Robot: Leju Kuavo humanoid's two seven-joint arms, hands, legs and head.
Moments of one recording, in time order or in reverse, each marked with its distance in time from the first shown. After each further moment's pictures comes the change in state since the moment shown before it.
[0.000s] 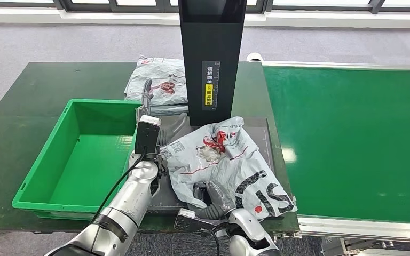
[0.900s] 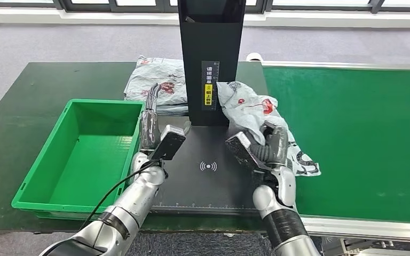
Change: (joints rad) left arm -0.045 -0.004 0.000 0.143 -0.264 0.248 0.009; right arm -0.181 0.071 -0.424 -0.021 0.094 -0.335 0.063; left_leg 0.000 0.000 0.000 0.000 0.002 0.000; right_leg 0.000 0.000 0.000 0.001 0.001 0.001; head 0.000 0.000
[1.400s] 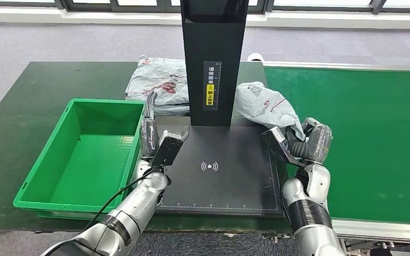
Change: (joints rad) left arm 0.012 0.010 -0.103 0.059 0.199 0.097 -0.049; right arm -0.084 -0.056 -0.378 0.122 0.261 -0.174 -0.066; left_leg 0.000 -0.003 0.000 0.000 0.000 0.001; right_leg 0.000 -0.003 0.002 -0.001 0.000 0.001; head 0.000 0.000
